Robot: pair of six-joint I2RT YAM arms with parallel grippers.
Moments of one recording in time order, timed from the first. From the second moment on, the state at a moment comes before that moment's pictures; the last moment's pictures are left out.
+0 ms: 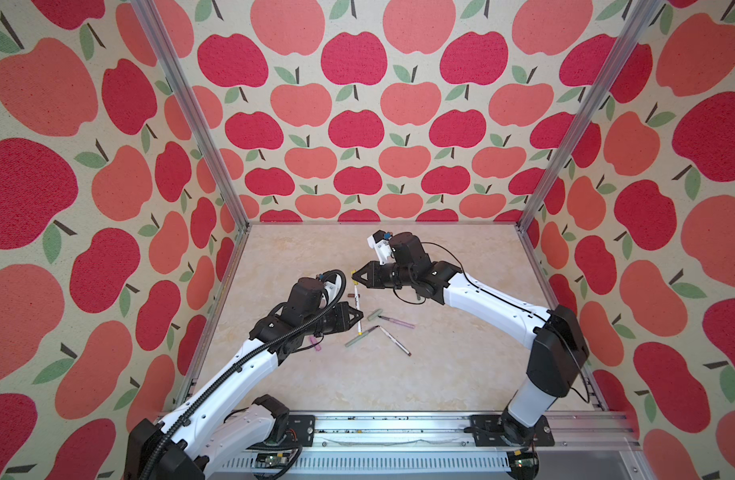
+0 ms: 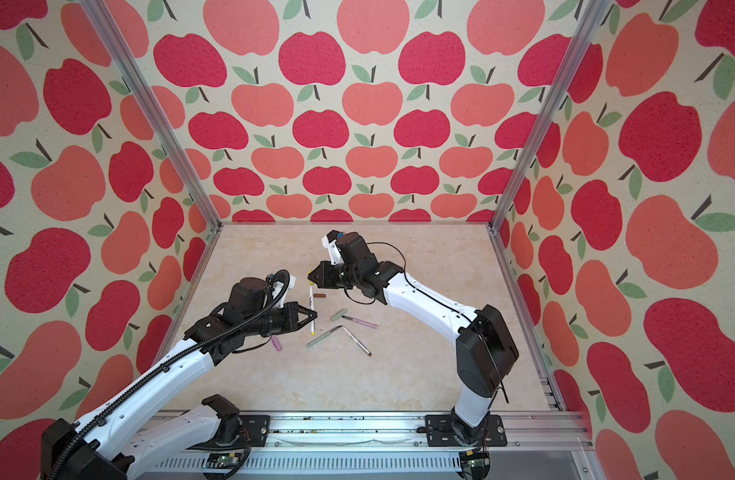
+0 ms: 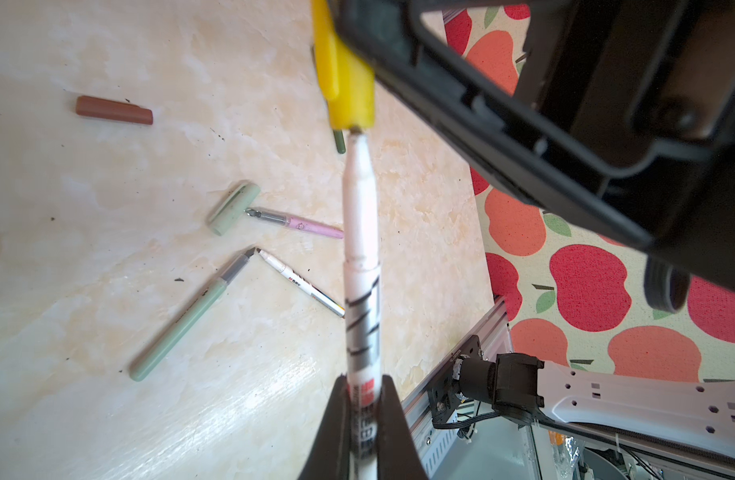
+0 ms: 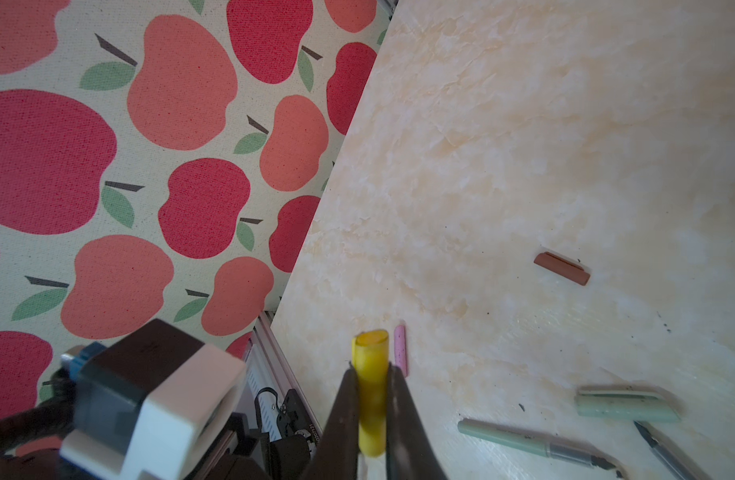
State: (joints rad) left arm -0.53 0.98 0.78 -0.45 0.44 -0.69; right arm 0.87 1.71 1.44 -0.27 -0.38 0.69
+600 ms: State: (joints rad) left arm -0.54 0.98 0.78 -0.45 0.44 -0.69; right arm 0.87 1.71 1.44 -0.27 -0.38 0.69
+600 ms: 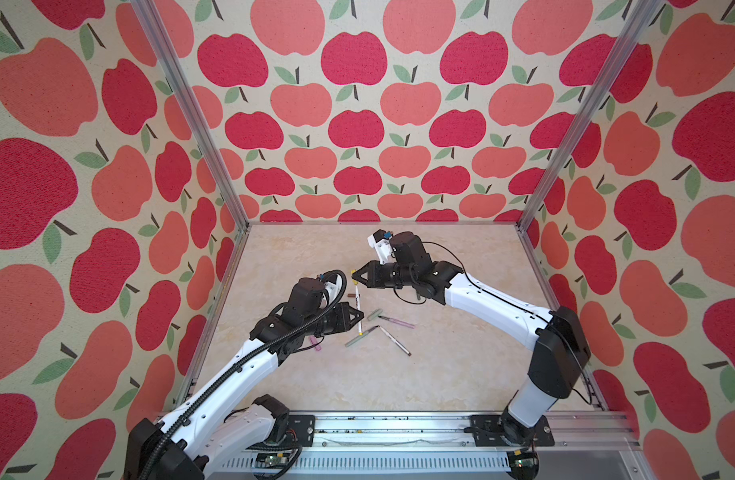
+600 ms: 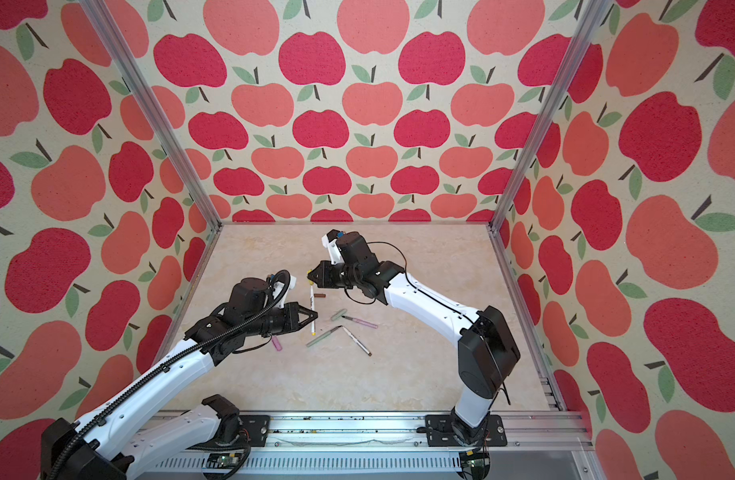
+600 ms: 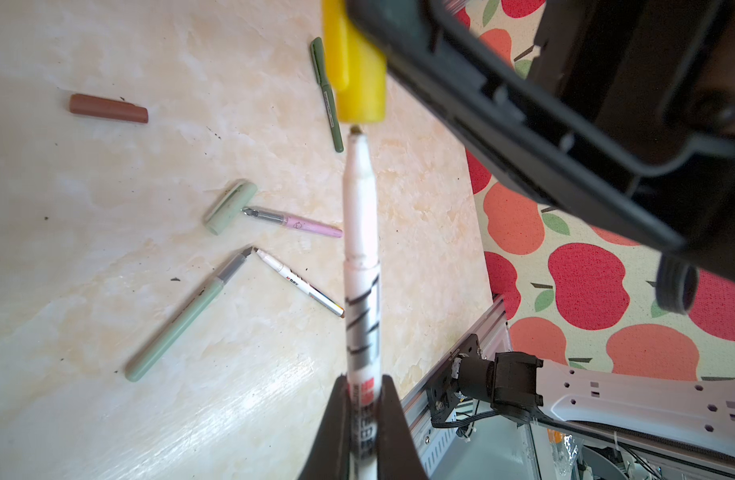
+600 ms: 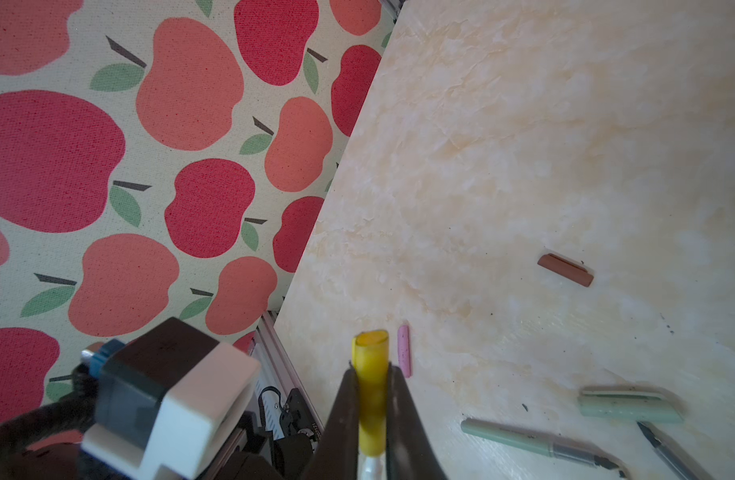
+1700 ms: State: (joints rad) left arm -0.55 0.98 0.77 -0.45 0.42 -0.69; right arm 0.88 1.69 1.41 -0.26 -0.36 0.69
